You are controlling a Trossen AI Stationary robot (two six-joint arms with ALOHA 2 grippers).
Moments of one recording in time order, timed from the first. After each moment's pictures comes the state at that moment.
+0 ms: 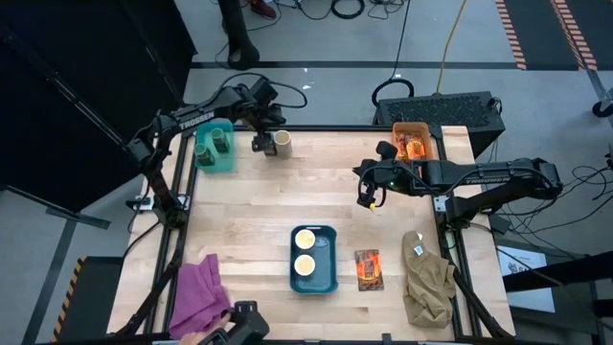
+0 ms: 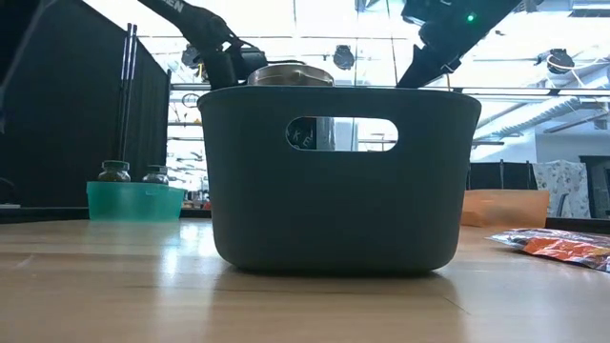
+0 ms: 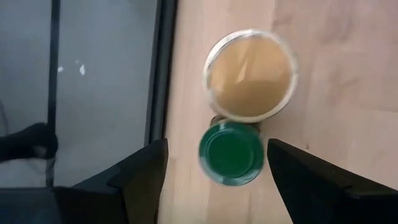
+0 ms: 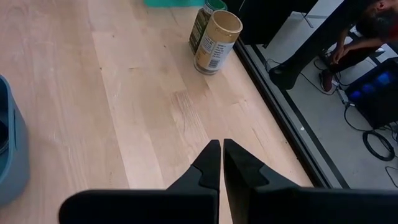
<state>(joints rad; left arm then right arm) 0.73 1.77 1.51 -0.90 0.01 0.67 -0.04 1.16 0.91 -0.44 0.47 0.03</state>
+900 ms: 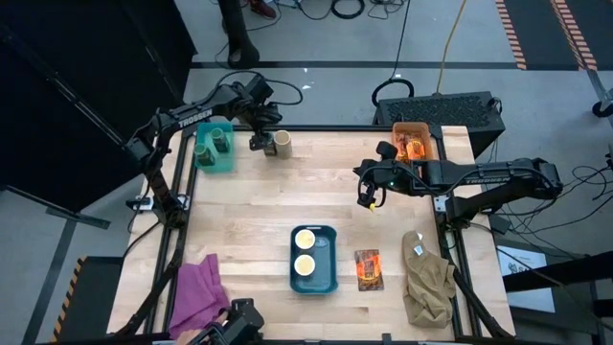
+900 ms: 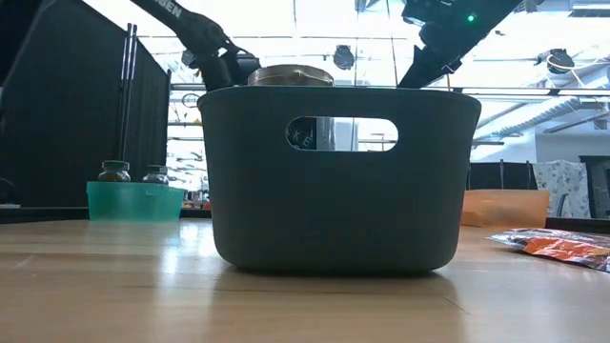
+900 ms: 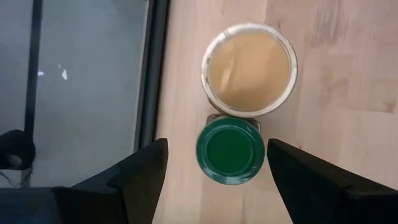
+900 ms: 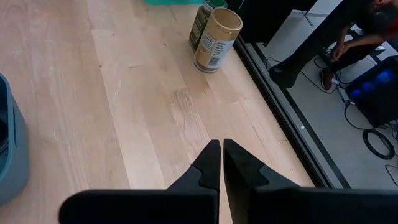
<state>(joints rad) 0.78 1.77 1.49 -0.90 0.10 0.69 -0.04 1.16 0.91 -0.45 0.47 0.03</state>
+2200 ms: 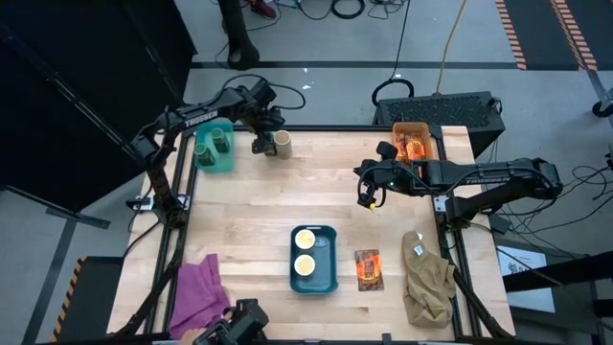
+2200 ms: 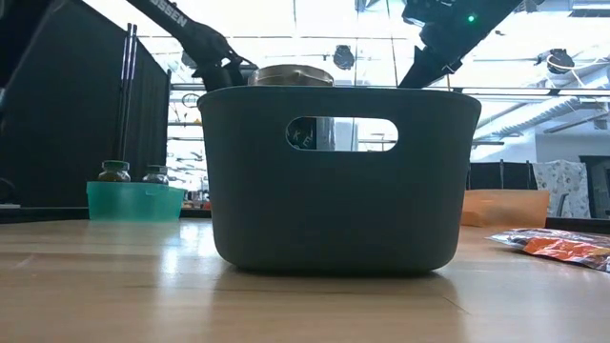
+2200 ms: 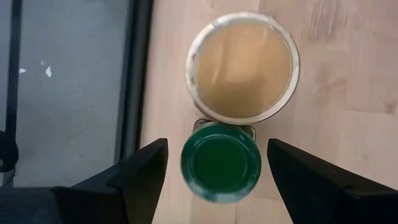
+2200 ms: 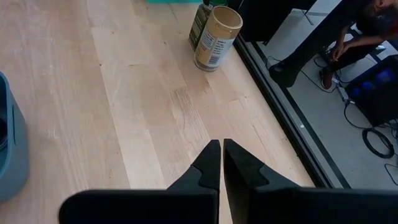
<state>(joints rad) 0.77 1.81 1.46 -0.87 0.13 0.68 -0.04 1.16 0.91 -0.46 0.47 0.03</state>
